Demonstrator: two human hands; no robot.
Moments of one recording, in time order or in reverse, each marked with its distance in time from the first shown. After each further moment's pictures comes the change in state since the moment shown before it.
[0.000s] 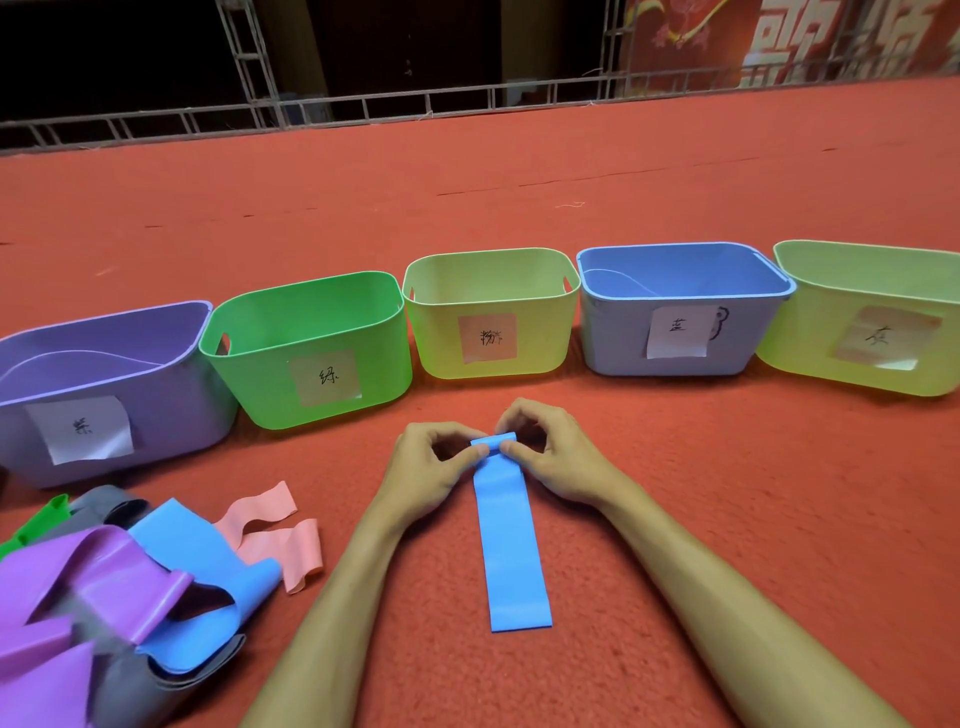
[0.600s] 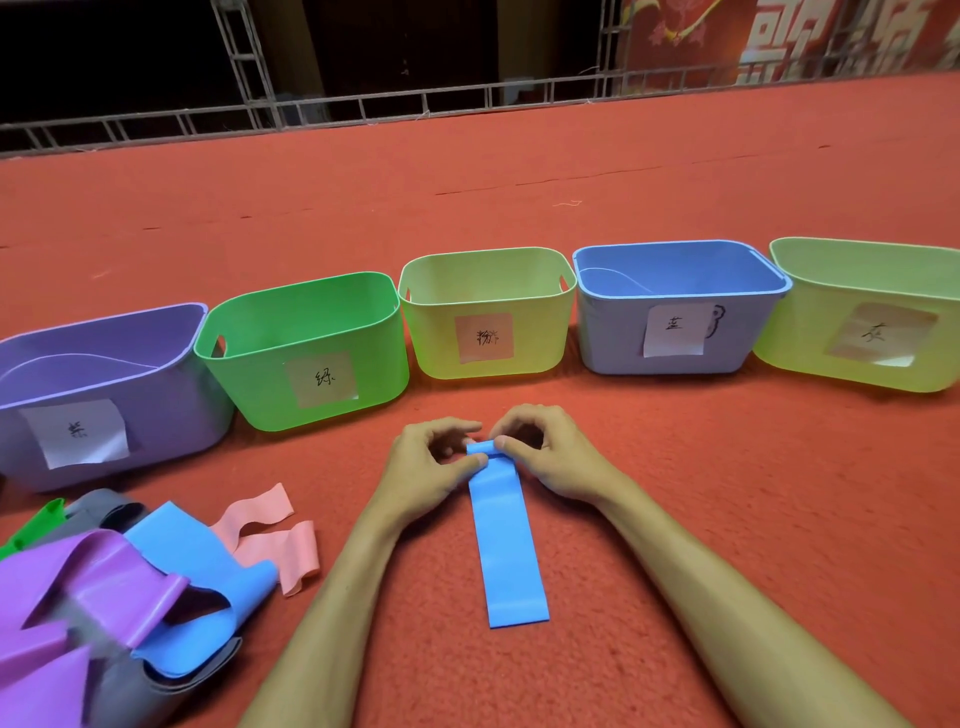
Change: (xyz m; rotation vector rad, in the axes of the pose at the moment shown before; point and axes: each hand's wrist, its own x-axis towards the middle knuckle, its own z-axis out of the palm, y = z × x) left_hand 0.000 0.001 0.000 -0.039 0.010 -0.025; right_hand 0.003 0.001 0.001 0.005 0.015 0.049
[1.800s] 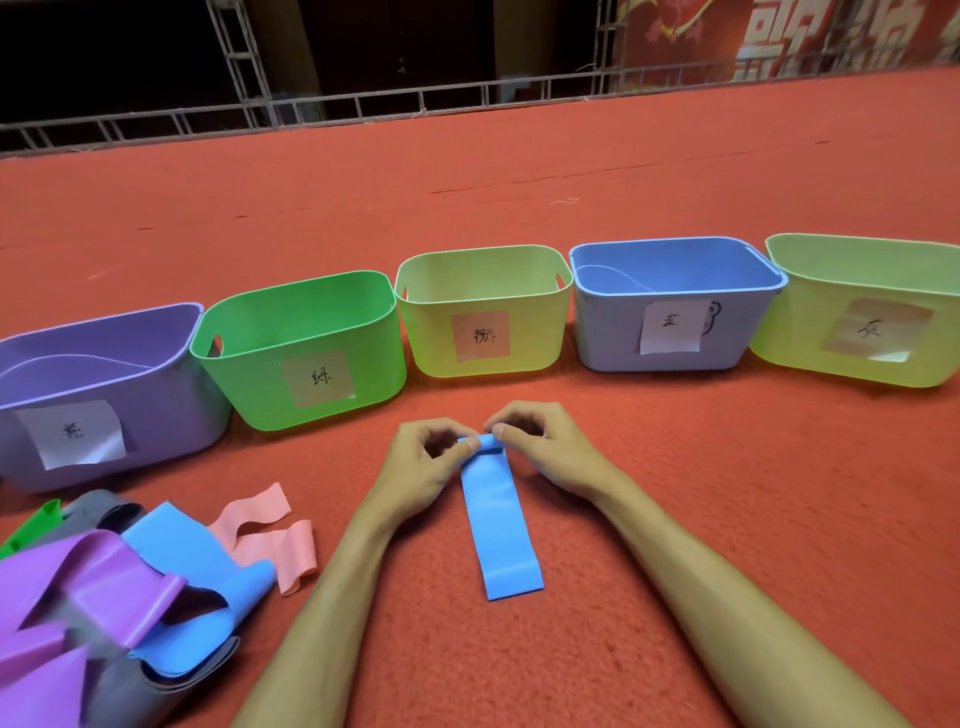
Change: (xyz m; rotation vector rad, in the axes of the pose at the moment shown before) left_hand 0.000 0.001 -0.003 -0.028 -0.044 0.058; right_hand 0.002 0.003 0.003 0.191 0.001 0.088
